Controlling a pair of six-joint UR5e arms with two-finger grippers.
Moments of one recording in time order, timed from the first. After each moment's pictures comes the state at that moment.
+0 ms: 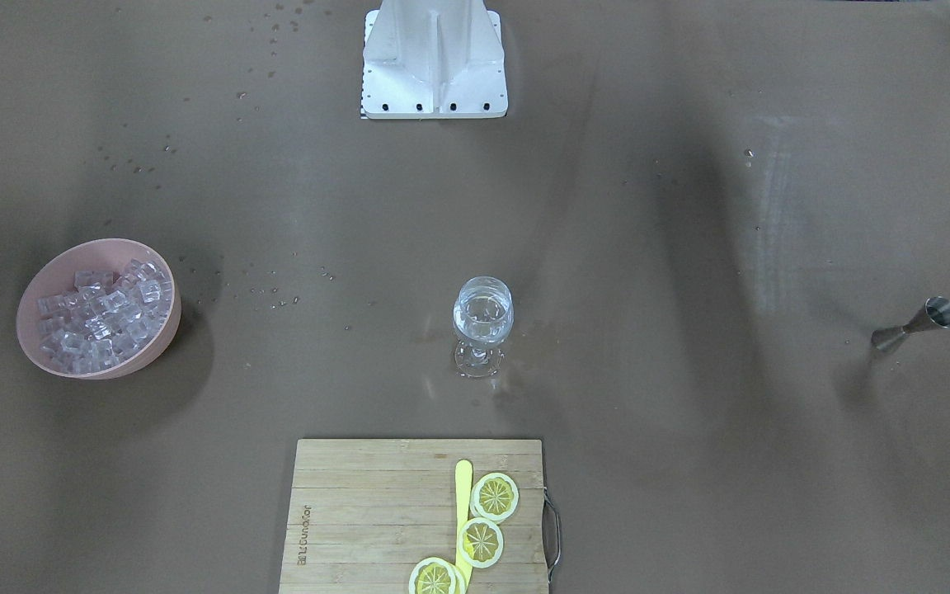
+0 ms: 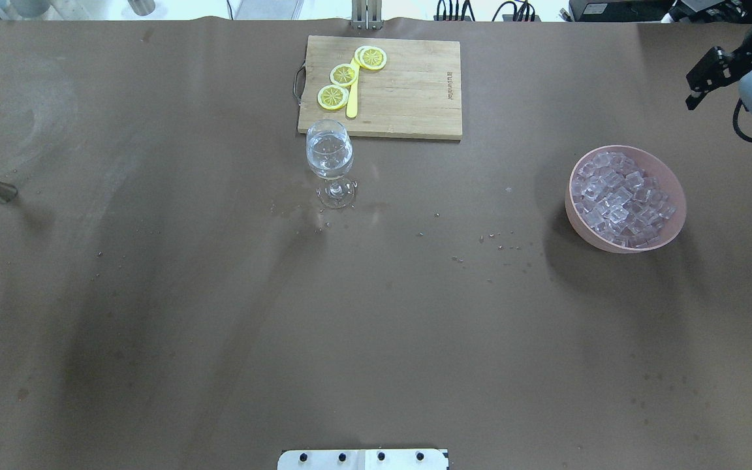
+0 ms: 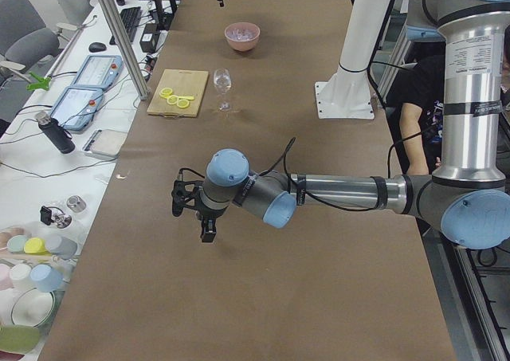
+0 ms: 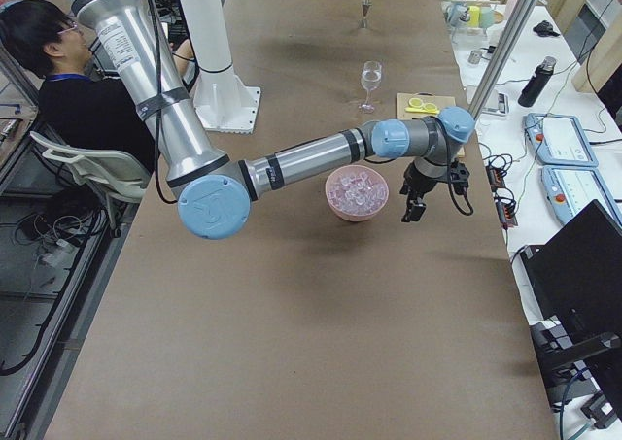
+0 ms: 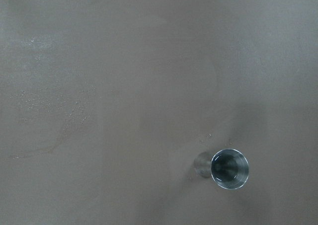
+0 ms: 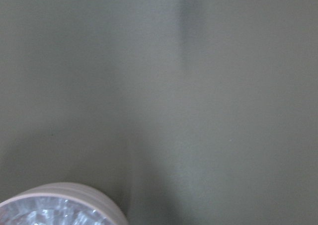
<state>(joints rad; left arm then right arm) -1.53 -1.49 -1.65 -2.14 -2.33 -0.58 1.26 -1.14 1.54 -1.83 2.33 0.36</state>
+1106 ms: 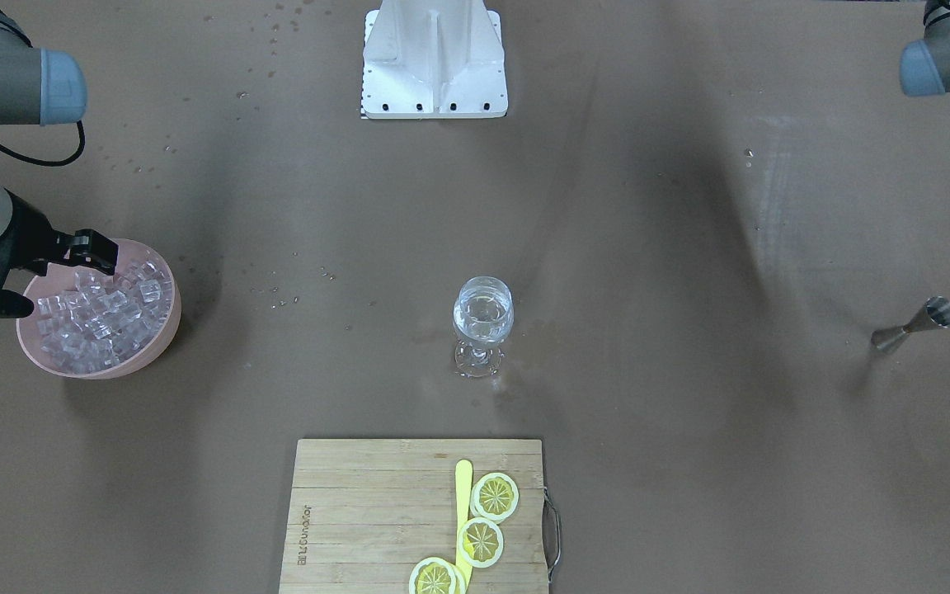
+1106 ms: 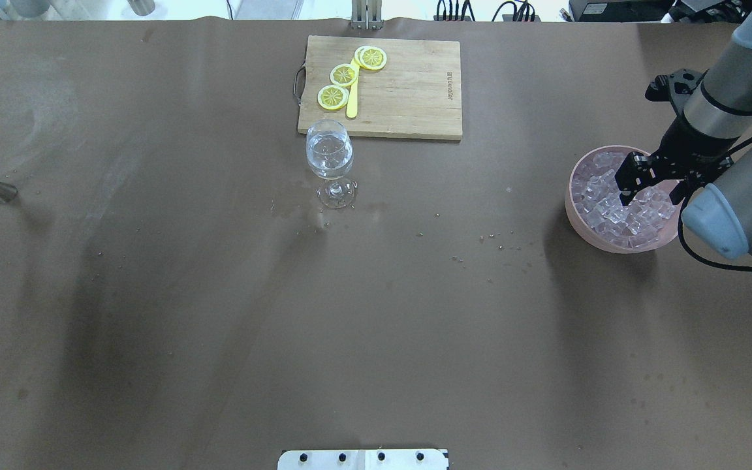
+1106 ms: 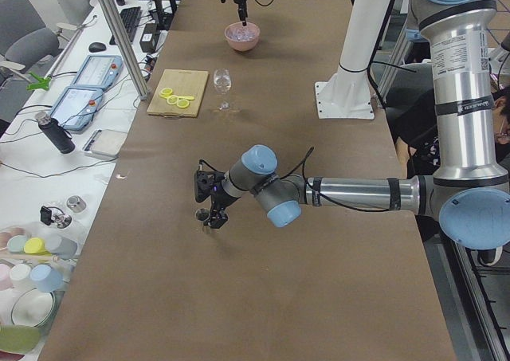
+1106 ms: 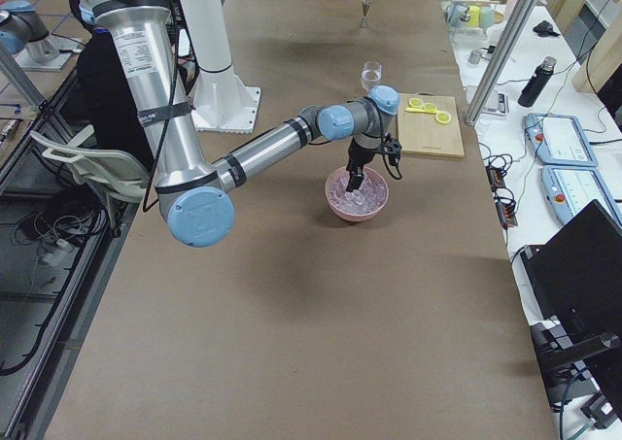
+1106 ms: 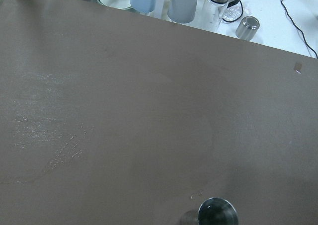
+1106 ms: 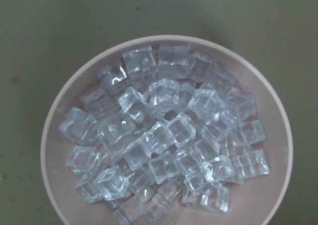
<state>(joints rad) -1.14 -1.37 -1.68 -2.60 -1.78 -1.07 1.00 -1.30 1.81 -1.82 2.28 0.57</state>
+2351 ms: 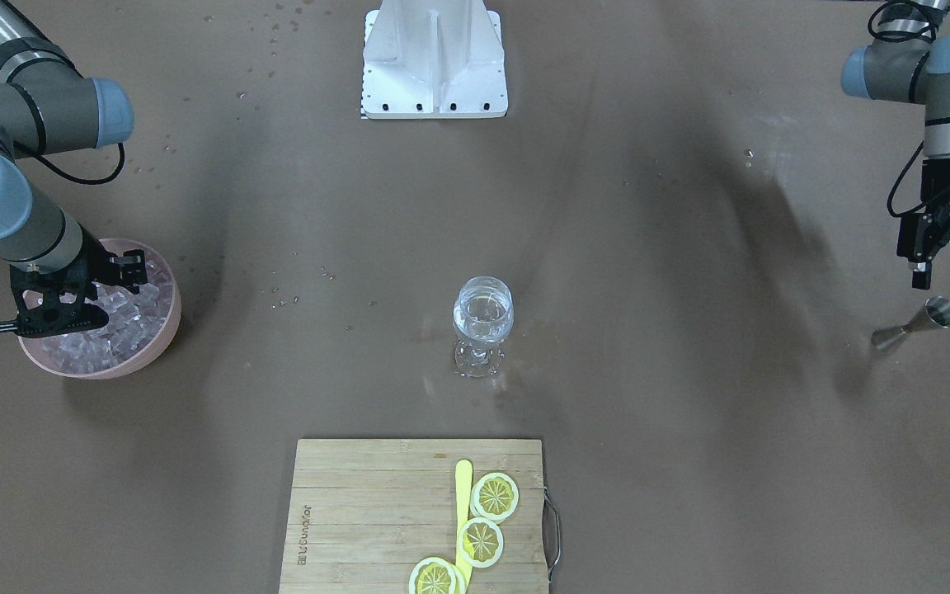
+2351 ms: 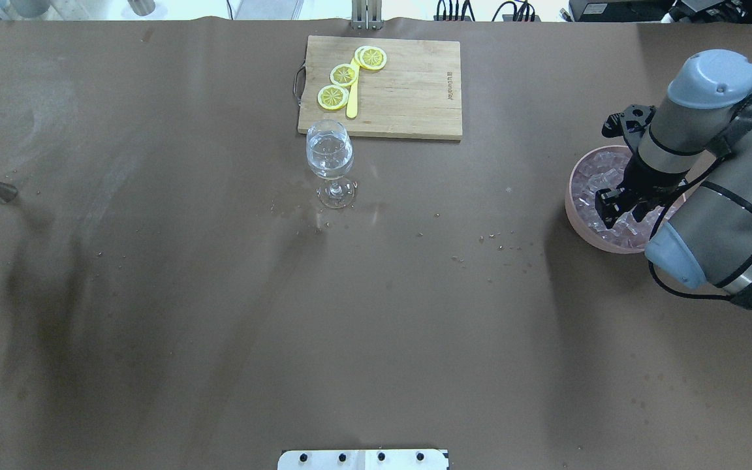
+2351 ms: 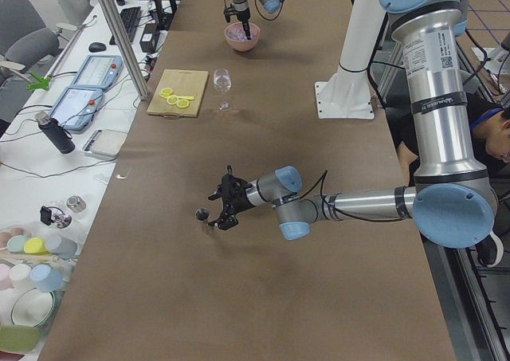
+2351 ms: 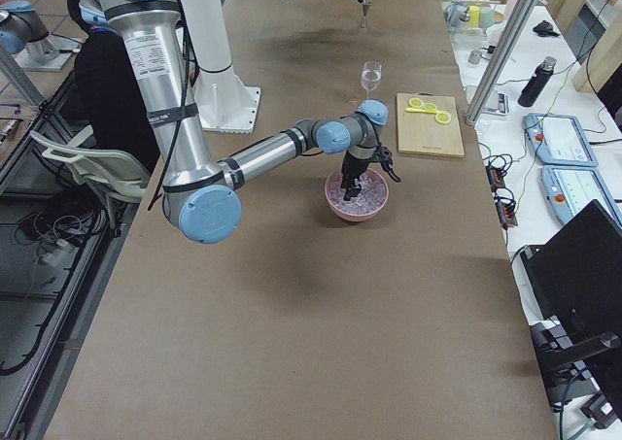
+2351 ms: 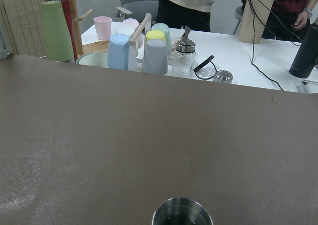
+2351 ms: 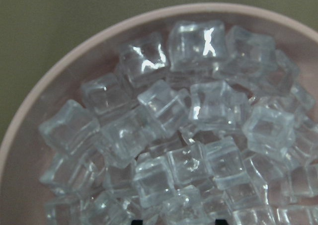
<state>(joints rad) -0.82 -1.34 -1.50 -2.97 -1.24 -1.13 0.90 -1.29 1.71 -1.68 2.17 0.52</state>
